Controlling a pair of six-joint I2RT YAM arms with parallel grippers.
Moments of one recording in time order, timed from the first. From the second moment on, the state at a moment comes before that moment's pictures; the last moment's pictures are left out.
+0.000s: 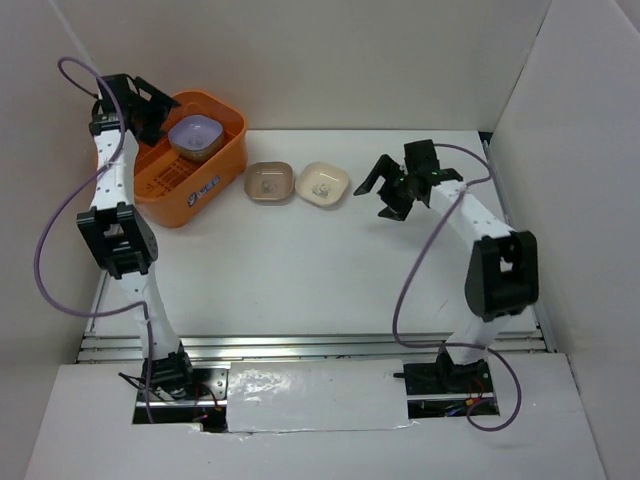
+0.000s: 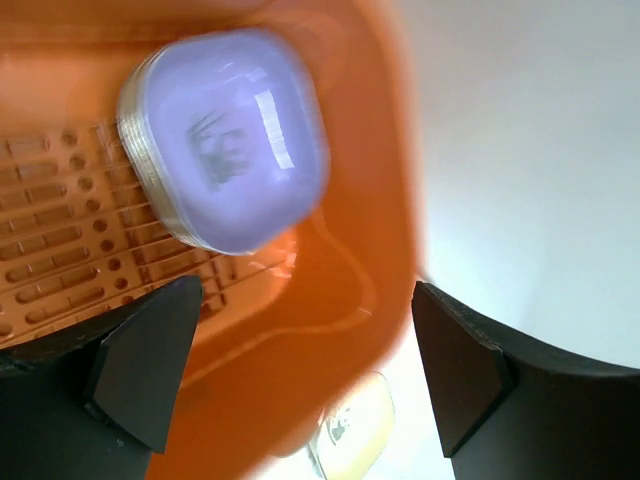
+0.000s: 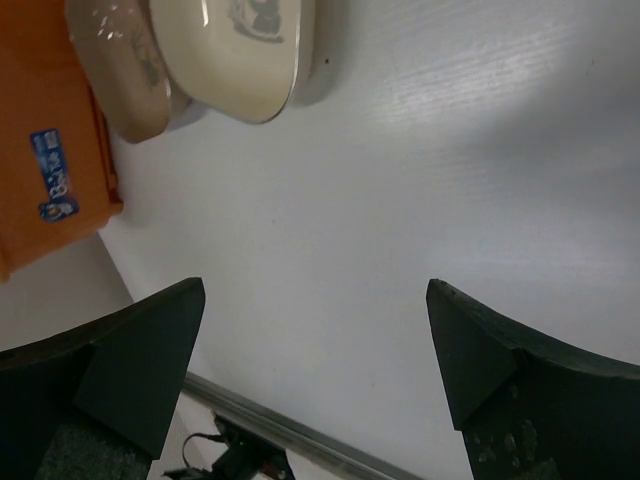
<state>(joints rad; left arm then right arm) 0.25 2.23 2.29 -0.61 0.18 -0.89 0.19 1.66 1.33 -0.51 -0.32 0.79</state>
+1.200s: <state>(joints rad) -0.17 1.63 1.94 -1.04 0.05 -0.44 0.30 2.17 1.80 -0.71 0.08 0.88</state>
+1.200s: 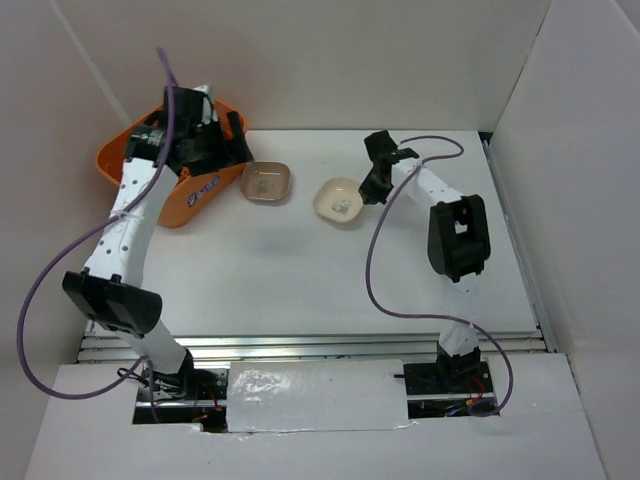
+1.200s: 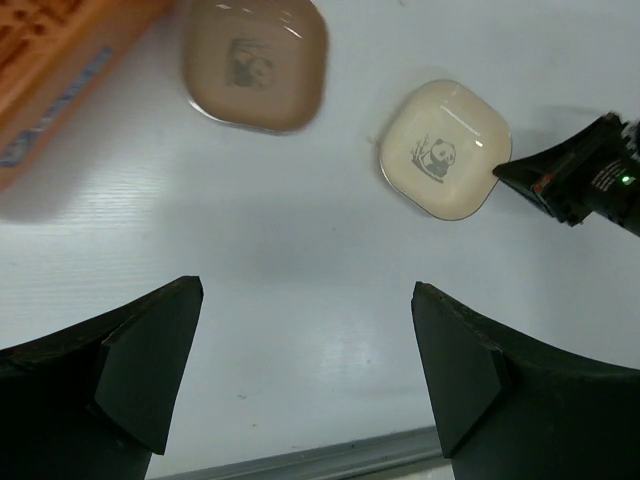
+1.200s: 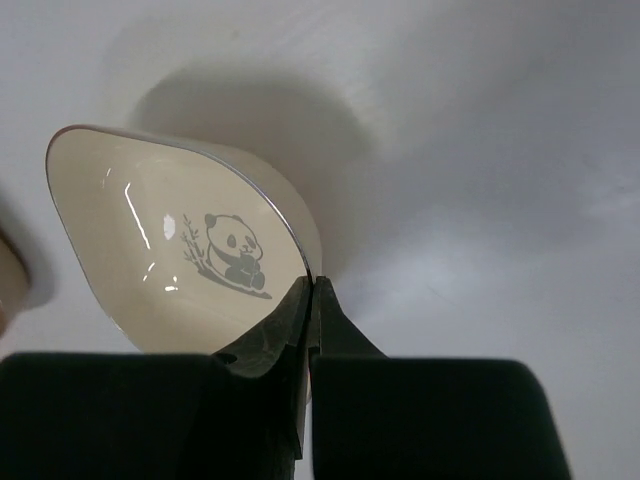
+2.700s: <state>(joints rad) 0.18 2.00 2.05 -0.55 -0.01 -0.77 0.19 1.26 1.17 -0.76 -0.26 0.70</state>
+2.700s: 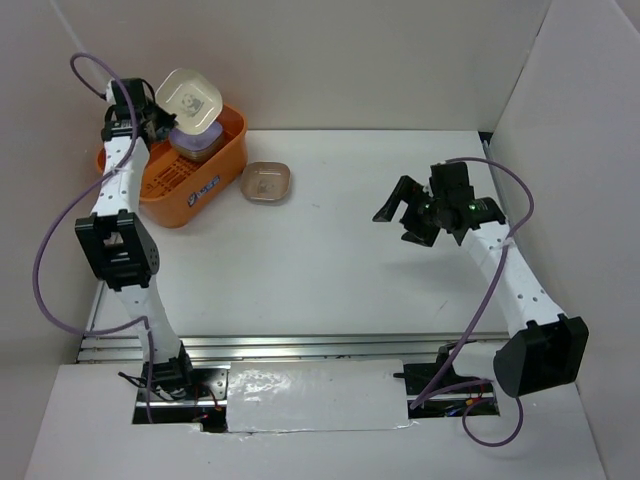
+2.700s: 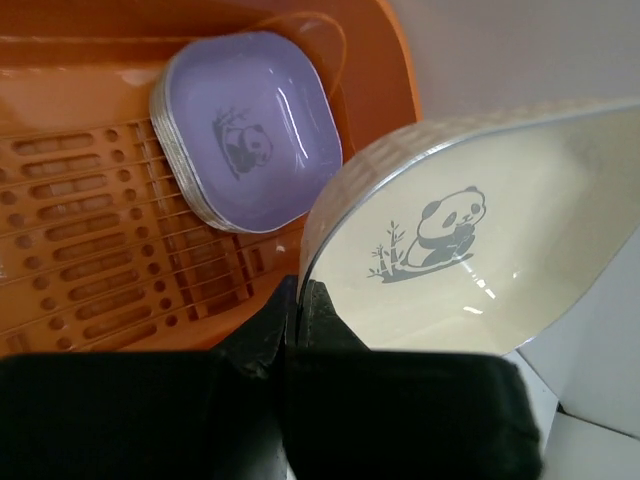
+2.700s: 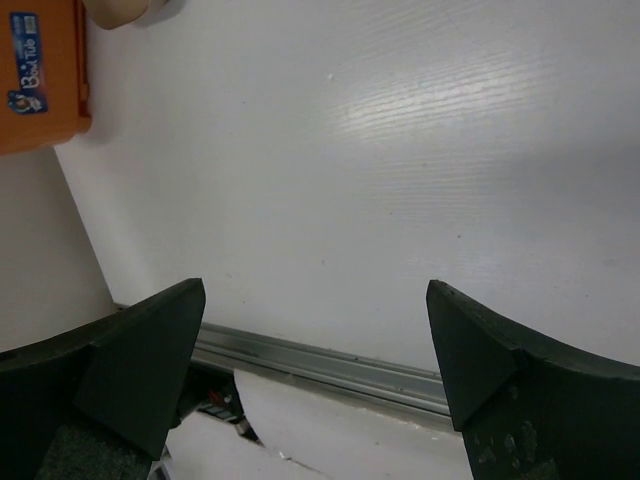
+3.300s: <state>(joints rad) 0.21 2.36 2.28 -0.44 0.04 -1.02 0.19 1.21 1.21 -0.77 -0.39 0.68</state>
